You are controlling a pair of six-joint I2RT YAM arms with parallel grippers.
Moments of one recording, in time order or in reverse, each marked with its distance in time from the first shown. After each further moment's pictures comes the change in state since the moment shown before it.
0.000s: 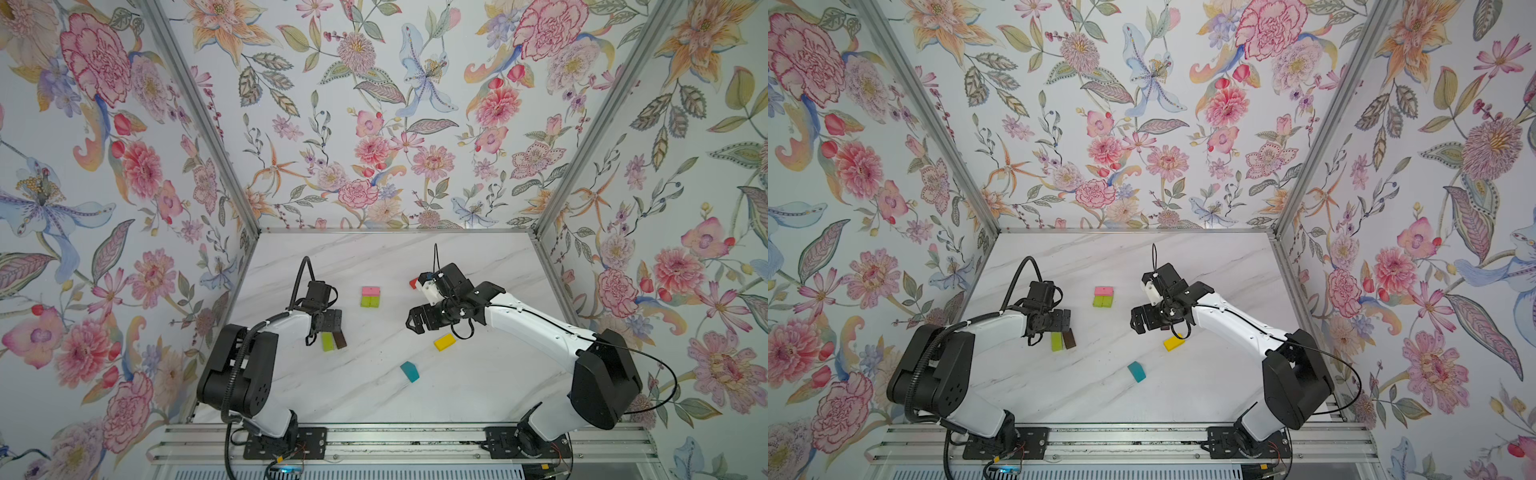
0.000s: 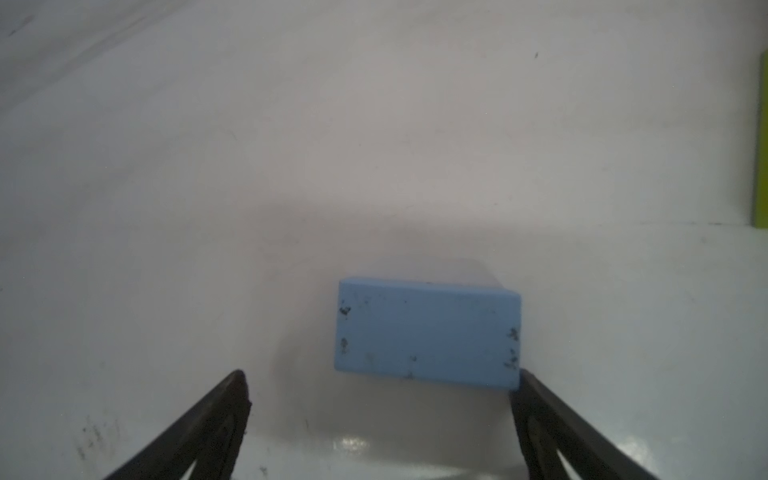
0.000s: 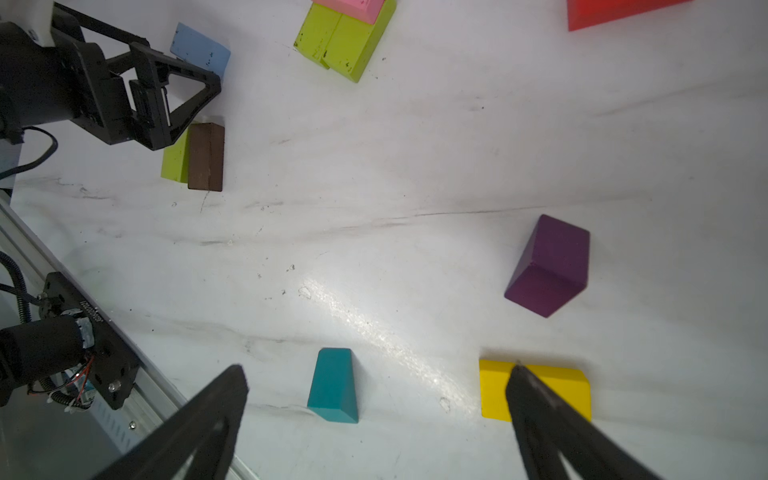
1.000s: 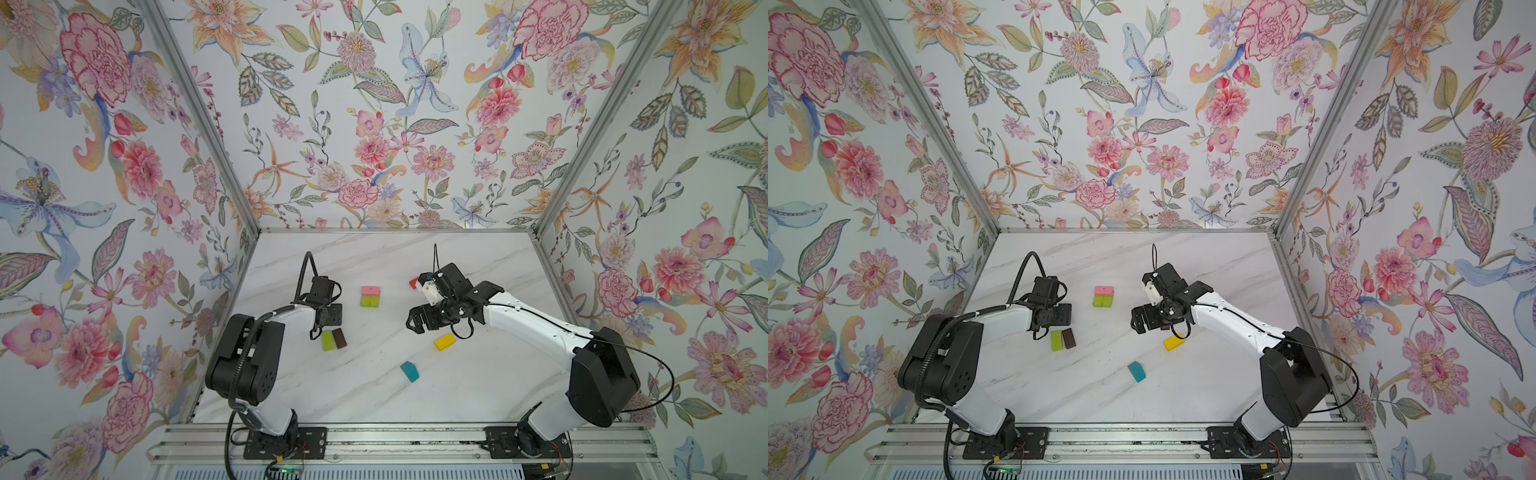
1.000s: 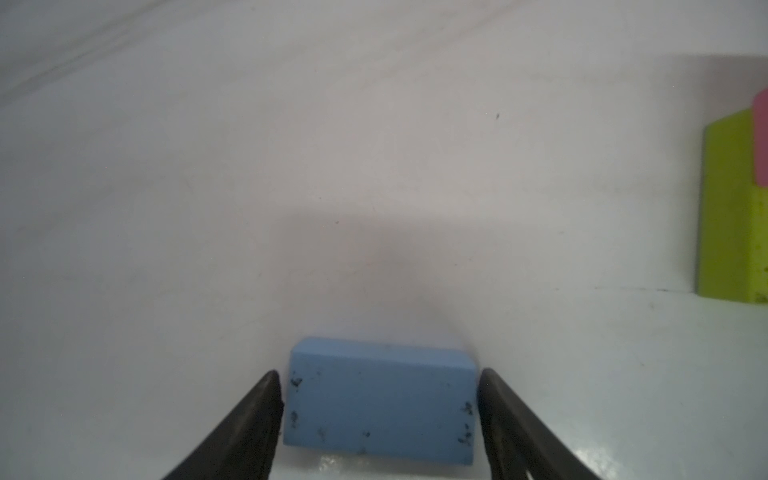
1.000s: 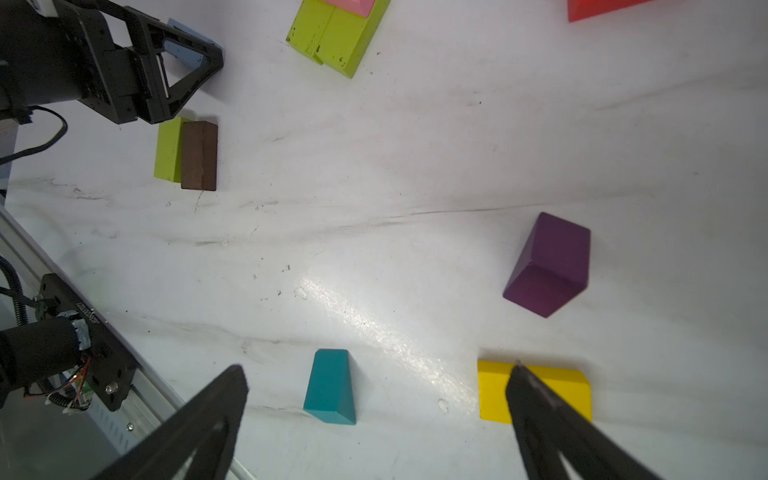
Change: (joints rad) left arm -0.016 0.067 0.052 0.031 0.028 -0.054; right arm -0.006 0.014 0.000 0.000 -0.003 0.000
